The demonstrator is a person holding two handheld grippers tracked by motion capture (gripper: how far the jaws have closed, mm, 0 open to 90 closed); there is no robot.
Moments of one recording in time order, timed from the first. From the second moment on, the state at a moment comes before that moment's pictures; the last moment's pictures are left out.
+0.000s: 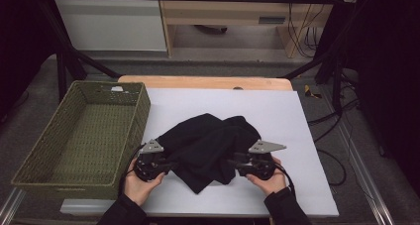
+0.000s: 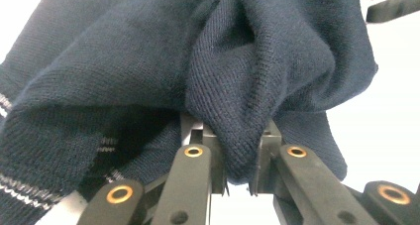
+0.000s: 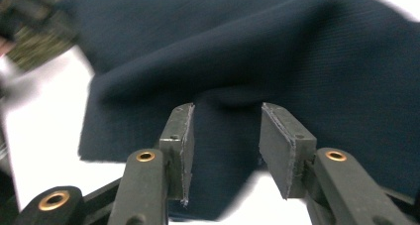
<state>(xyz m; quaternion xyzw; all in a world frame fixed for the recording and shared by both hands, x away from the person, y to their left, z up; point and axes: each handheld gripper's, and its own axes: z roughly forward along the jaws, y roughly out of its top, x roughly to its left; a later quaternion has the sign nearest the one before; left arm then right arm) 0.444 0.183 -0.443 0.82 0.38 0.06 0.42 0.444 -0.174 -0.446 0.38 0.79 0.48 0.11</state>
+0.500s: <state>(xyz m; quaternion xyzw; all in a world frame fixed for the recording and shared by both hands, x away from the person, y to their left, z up) 0.444 0.182 -0.445 0.82 0.38 0.06 0.42 0.463 -0.189 -0.483 0.40 0.81 0.38 0.18</state>
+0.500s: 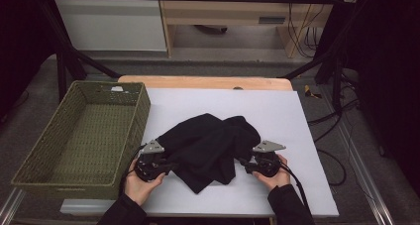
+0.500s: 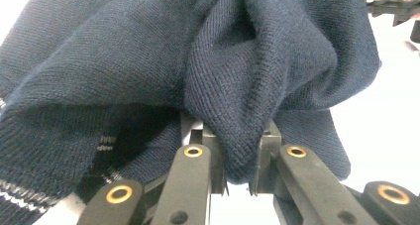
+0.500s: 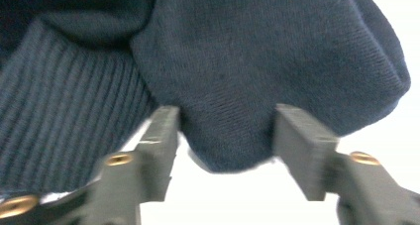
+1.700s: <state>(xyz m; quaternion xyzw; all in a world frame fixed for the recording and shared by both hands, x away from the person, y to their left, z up) 0.447 0.185 -0.450 0.83 0.39 0.05 0.40 0.537 -0.161 -0.448 0.43 0.77 0.43 0.20</state>
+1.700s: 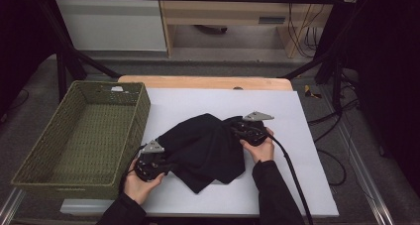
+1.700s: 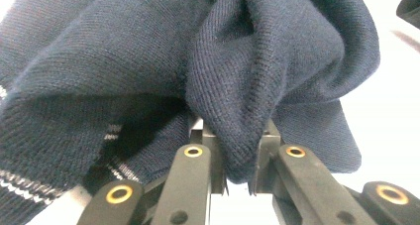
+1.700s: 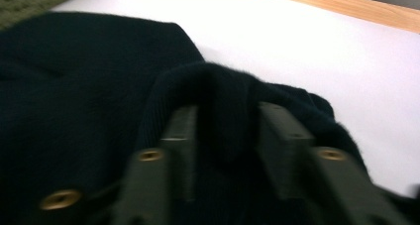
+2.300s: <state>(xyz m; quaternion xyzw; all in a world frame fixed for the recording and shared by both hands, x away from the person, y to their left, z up) 0.446 0.183 -0.452 0.83 0.38 0.06 0.40 0.490 -0.190 -0.474 0.44 0.78 0.43 0.12</state>
